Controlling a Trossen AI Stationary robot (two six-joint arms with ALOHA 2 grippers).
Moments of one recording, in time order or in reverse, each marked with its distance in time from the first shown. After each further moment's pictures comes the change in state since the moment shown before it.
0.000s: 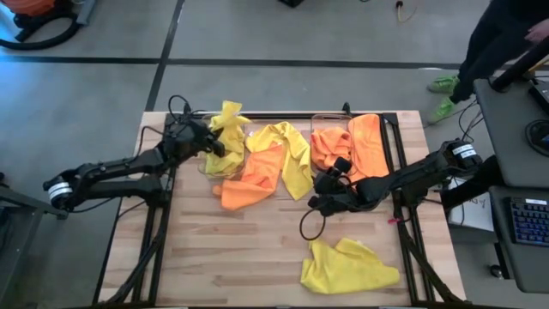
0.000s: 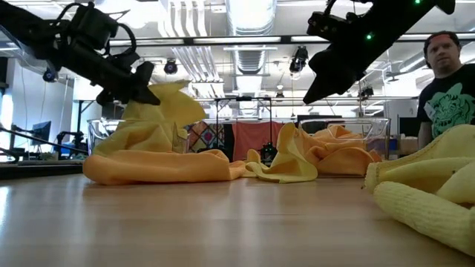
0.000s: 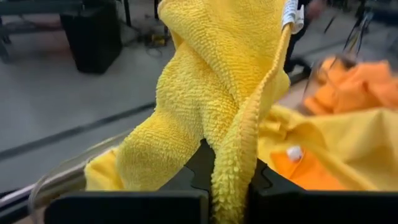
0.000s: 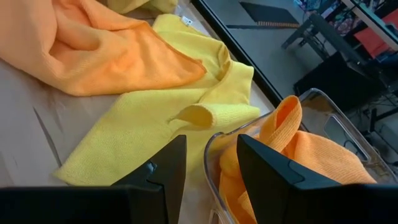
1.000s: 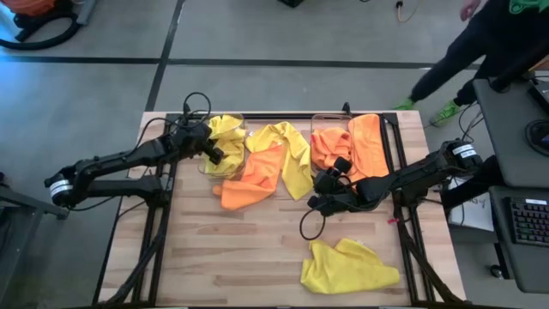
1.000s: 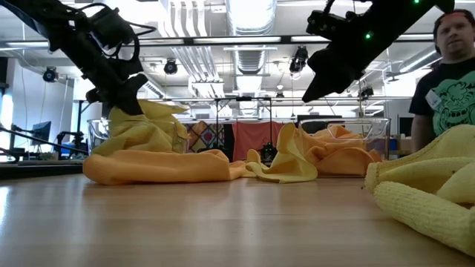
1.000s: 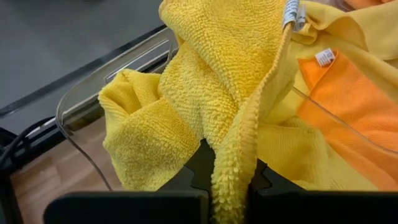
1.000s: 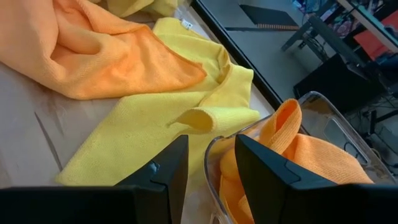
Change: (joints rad) left arm -0.011 0.042 0.177 -0.540 -0.001 0.000; right arm 0.000 0.000 0.000 0.017 0.011 -0.013
